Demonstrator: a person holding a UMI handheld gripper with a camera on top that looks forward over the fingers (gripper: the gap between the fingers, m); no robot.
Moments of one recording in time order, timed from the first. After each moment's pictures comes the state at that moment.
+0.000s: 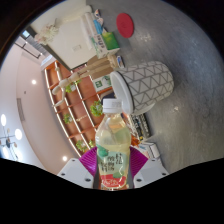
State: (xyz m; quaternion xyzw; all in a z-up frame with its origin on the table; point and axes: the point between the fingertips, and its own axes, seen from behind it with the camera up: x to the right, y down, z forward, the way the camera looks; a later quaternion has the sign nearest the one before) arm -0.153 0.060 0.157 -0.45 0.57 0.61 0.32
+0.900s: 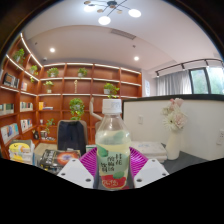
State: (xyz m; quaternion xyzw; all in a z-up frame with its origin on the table) arm 0.071 0.059 0.226 -0.72 0.10 -0.11 0.67
